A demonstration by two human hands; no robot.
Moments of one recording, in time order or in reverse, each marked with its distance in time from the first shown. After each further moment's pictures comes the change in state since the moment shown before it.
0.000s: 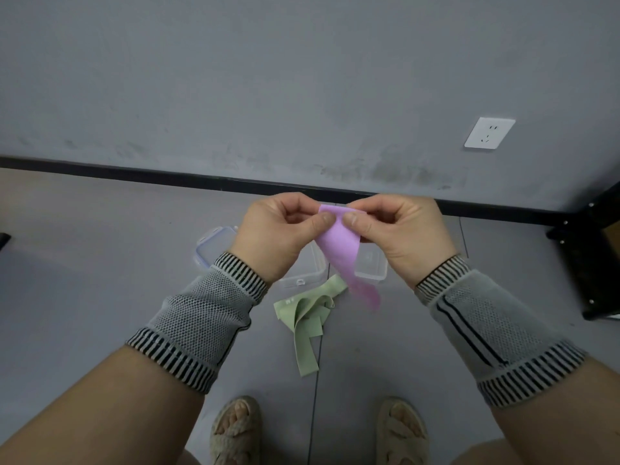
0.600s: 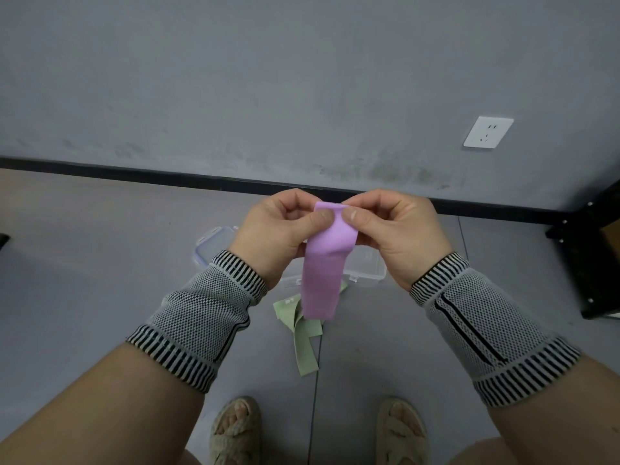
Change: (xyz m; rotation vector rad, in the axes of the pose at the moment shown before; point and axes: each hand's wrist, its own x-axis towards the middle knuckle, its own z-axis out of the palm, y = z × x) left_hand 0.000 0.001 0.002 -0.197 -0.058 -0.145; right_hand 0.000 -0.001 0.007 0.112 0.008 0.032
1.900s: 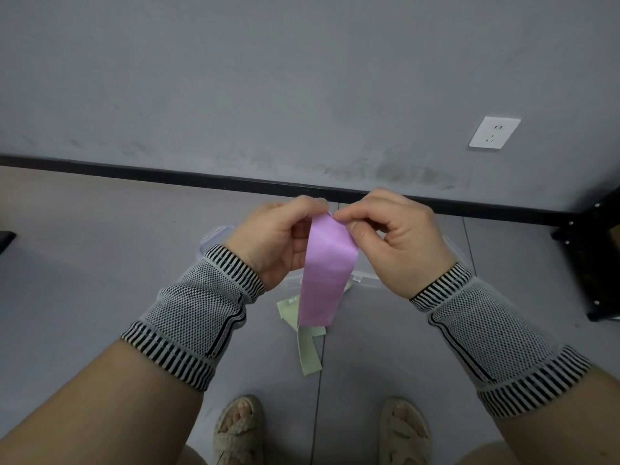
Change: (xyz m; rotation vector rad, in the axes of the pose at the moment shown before) left_hand -0.004 0.012 -0.007 -0.123 -0.062 -0.222; right_hand -0.004 0.007 0.002 -0.567 -0.023 -0.550
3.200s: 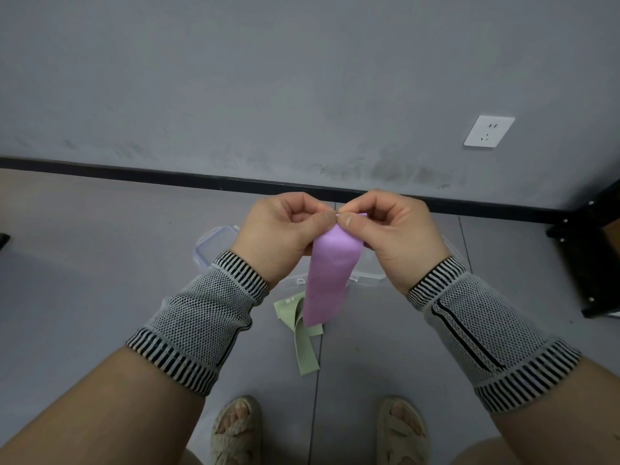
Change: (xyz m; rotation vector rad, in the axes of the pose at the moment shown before) left_hand 0.003 -0.011 0.006 0.252 0.068 0.295; right_hand 0.004 -0.003 -0.002 0.508 0.002 0.464
